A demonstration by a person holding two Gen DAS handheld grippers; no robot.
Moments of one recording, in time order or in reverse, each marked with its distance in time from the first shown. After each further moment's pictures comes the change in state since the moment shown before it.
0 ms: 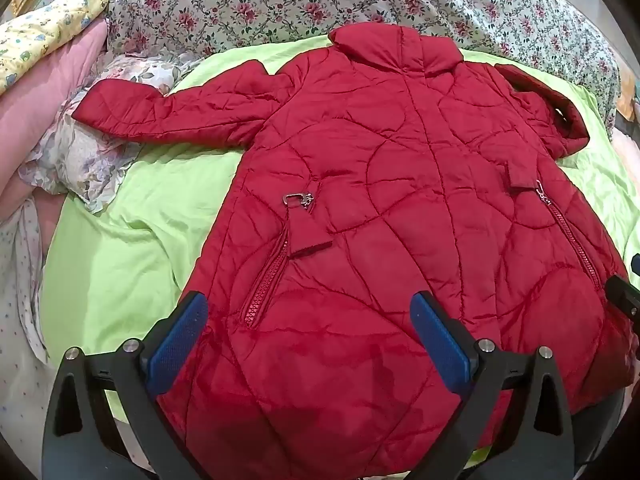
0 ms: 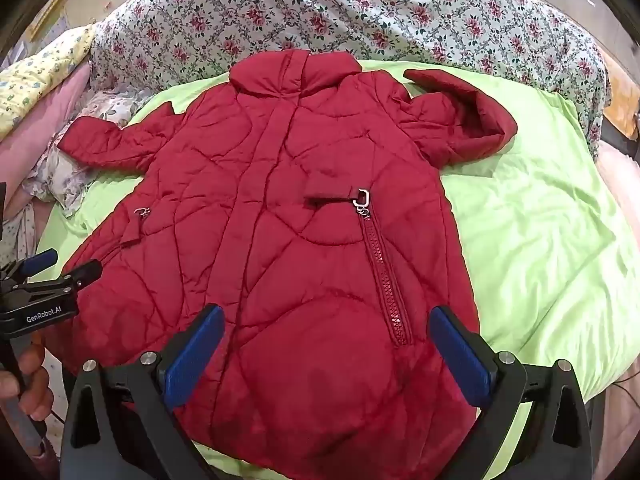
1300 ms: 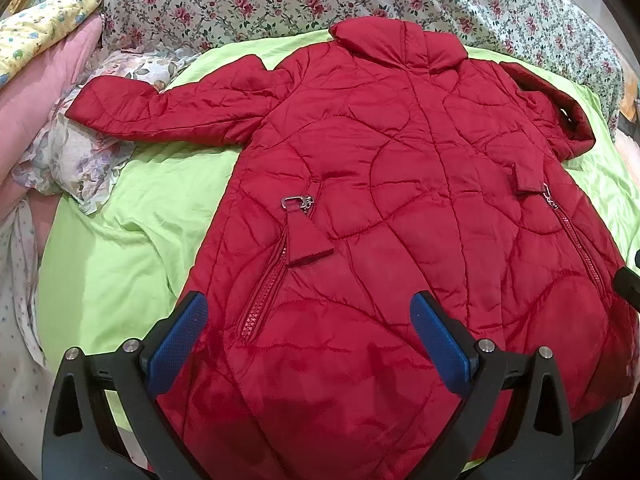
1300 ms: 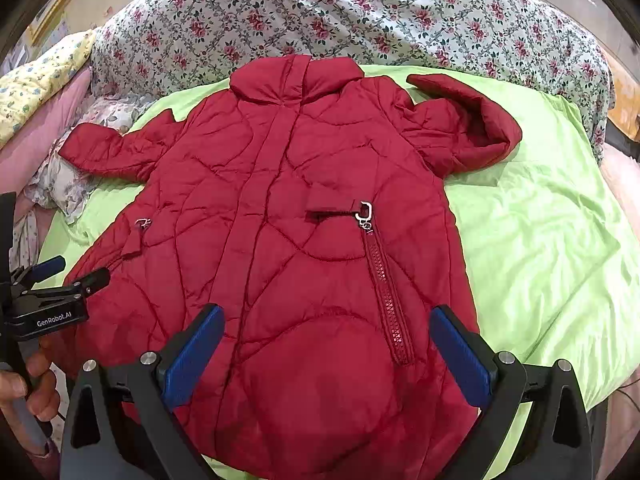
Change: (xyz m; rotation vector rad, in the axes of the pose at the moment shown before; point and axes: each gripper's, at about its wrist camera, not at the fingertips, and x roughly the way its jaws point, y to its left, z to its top) left arm 0.014 0.001 -0.001 0.002 0.004 -0.002; right arm 0.003 -0.002 0.016 0.010 -0.008 0.011
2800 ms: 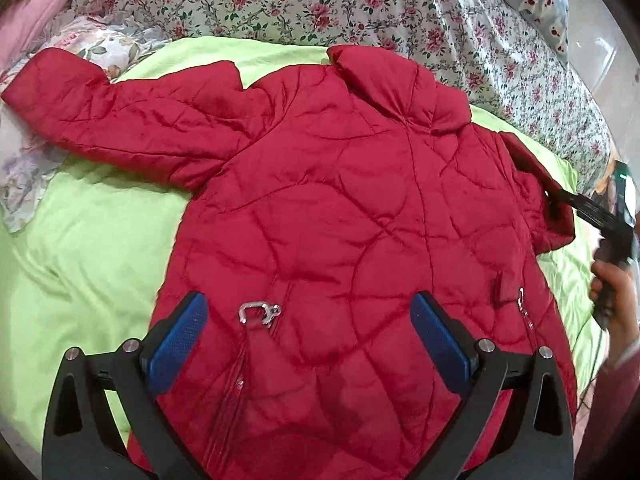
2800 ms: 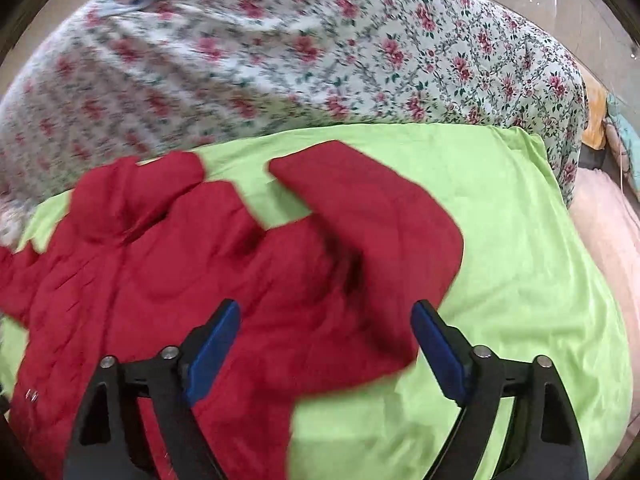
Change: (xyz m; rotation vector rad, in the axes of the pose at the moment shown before) left arm 0.062 0.028 0.087 -0.159 0.024 -0.259; right arm 0.121 -0.181 0.185 0.082 -0.117 -0.274
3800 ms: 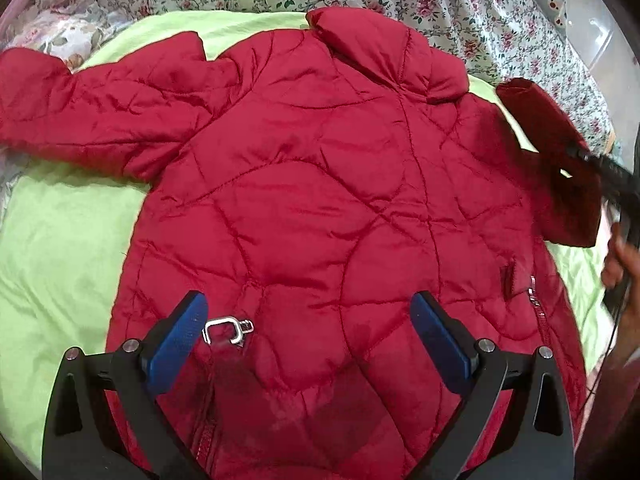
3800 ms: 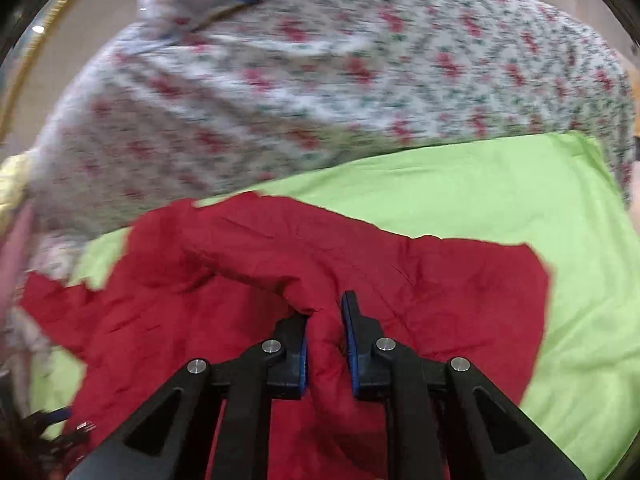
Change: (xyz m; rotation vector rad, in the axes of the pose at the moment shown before) left arm 0.038 -0.008 0.005 0.047 0.073 -0.040; right arm -0.015 0.047 -0.006 0.081 -0.087 0.396
